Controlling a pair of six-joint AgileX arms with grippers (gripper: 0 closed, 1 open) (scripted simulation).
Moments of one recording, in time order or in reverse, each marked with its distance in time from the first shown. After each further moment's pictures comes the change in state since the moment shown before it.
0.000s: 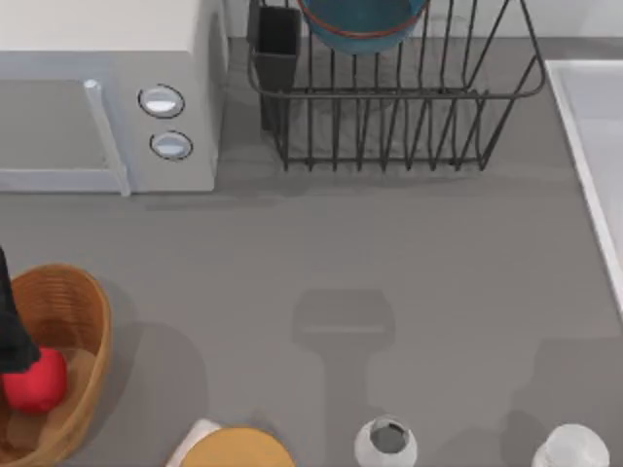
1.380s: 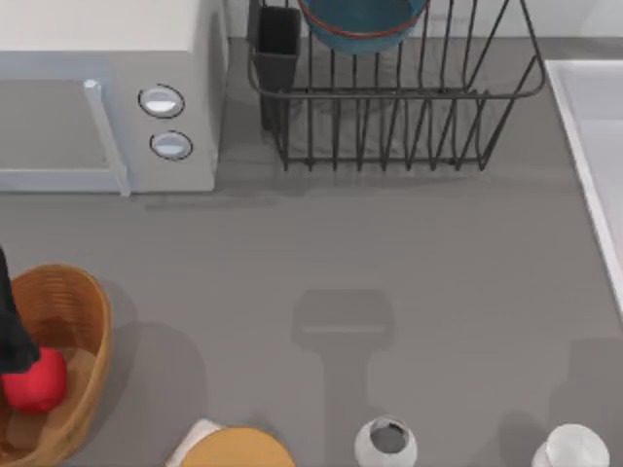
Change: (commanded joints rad) left arm 0.000 0.000 0.000 0.000 0.000 0.000; right arm 0.002 0.139 -0.153 0.292 0.000 0.003
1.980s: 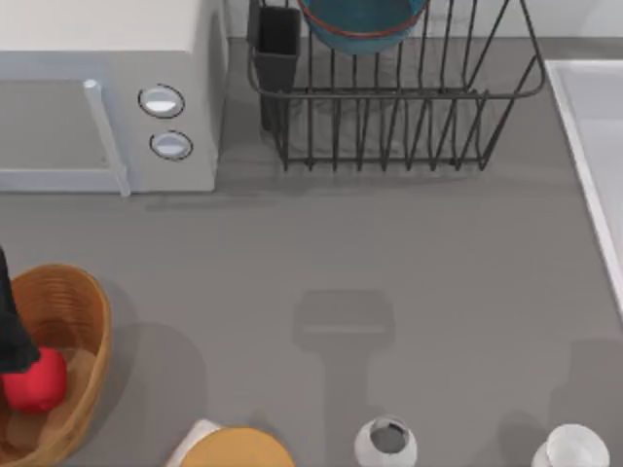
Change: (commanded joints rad) left arm 0.000 0.000 0.000 0.000 0.000 0.000; right arm 0.007 -0.073 0.032 -0.085 0.037 0.040
